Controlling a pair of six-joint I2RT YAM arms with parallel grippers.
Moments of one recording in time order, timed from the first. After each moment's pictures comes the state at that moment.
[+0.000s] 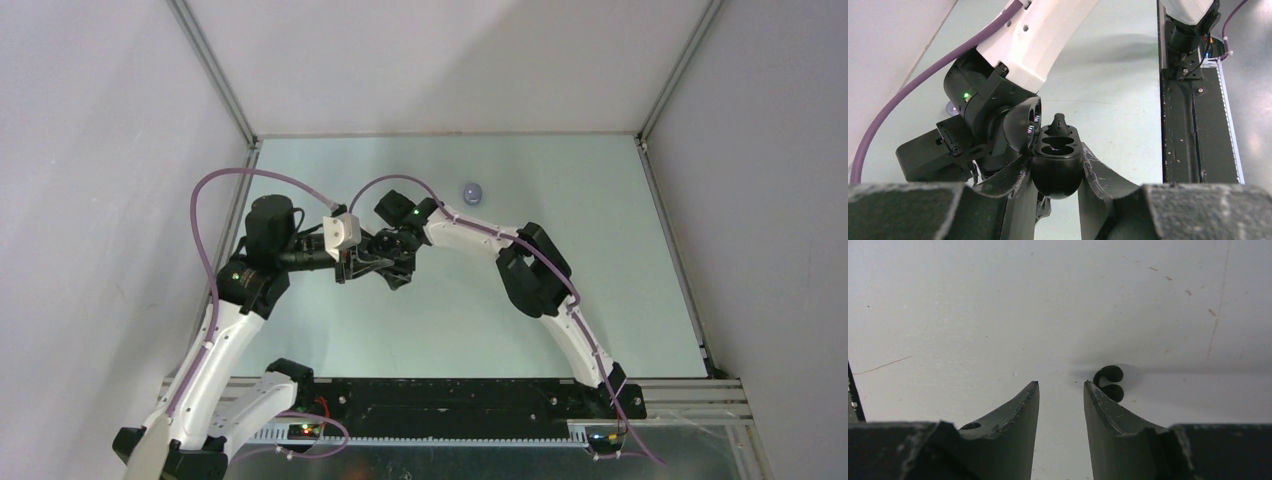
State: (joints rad) left arm -0.32 0.86 0.96 -0.47 1.01 0.47; right arm 0.89 2.30 1.92 -0.78 -0.49 -0.58
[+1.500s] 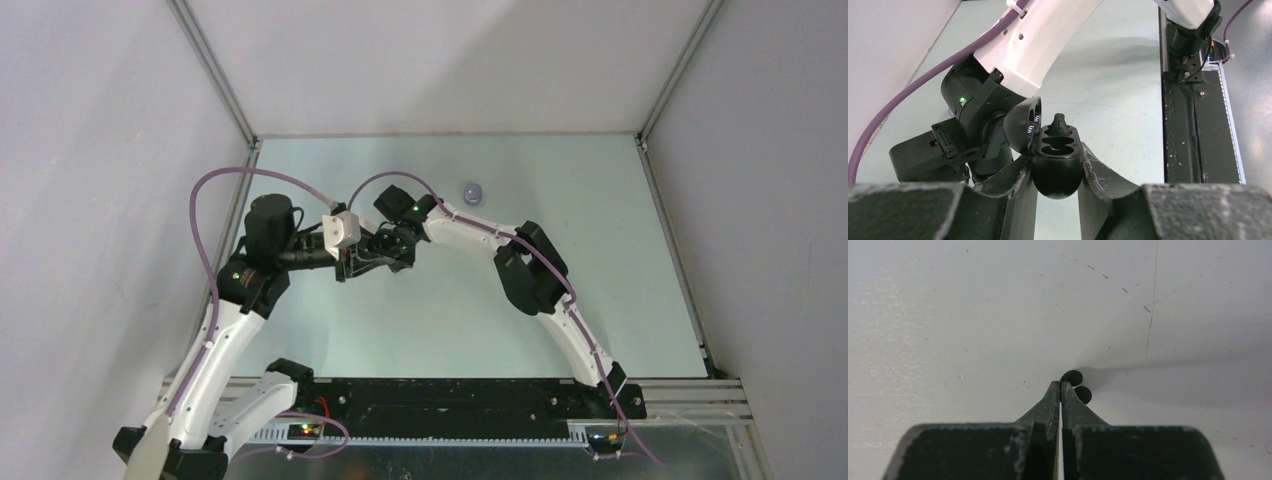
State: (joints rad) left arm -0.32 0.86 0.96 -0.45 1.01 0.45; right arm 0.87 2.35 1.98 -0.75 -0.38 -0.64
